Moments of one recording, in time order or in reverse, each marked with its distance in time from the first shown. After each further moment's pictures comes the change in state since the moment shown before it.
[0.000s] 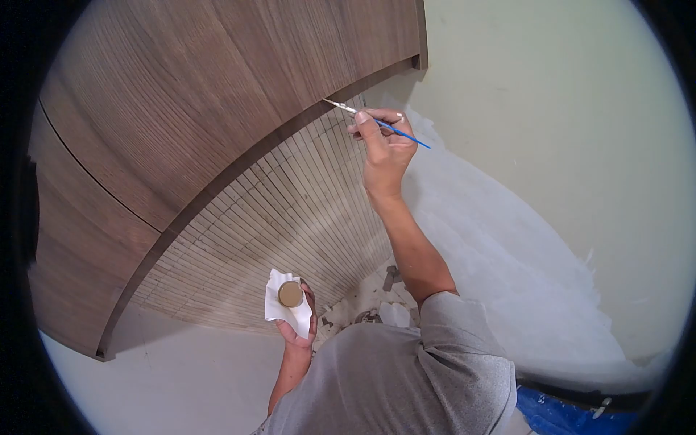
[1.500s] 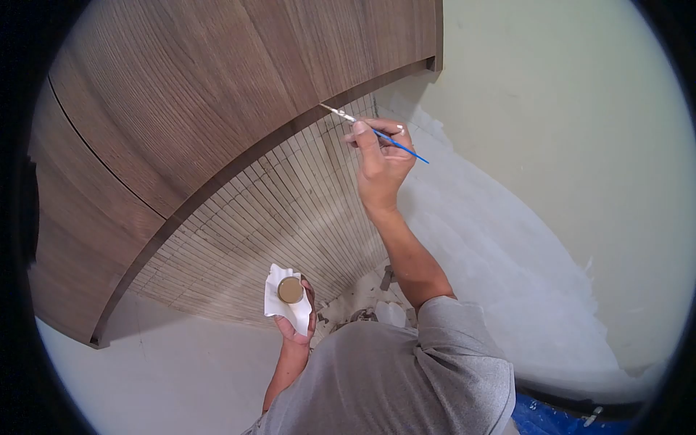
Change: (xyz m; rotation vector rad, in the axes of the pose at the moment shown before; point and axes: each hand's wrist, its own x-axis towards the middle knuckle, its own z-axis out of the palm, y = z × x) left_hand -0.003 -0.002 0.001 0.037 0.058 0.046; right_hand -0.022 -0.002 0.014 0.017 -0.034 -0.008
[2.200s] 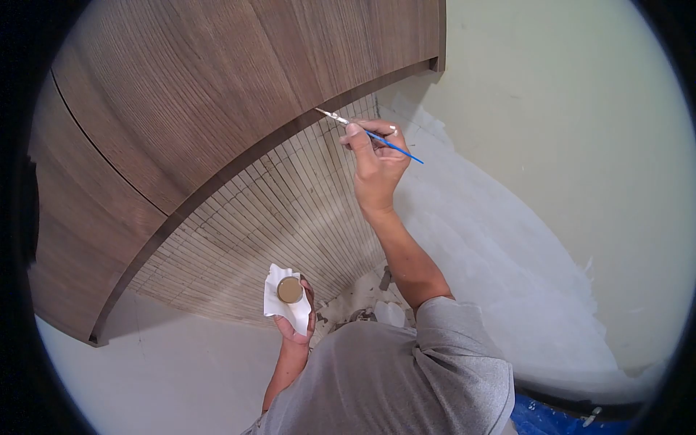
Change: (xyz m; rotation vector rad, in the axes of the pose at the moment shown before) left_hand -0.004 0.001 -0.001 0.005 -0.064 -0.023; right_hand -0.005 0.004 0.002 0.001 -0.025 0.016
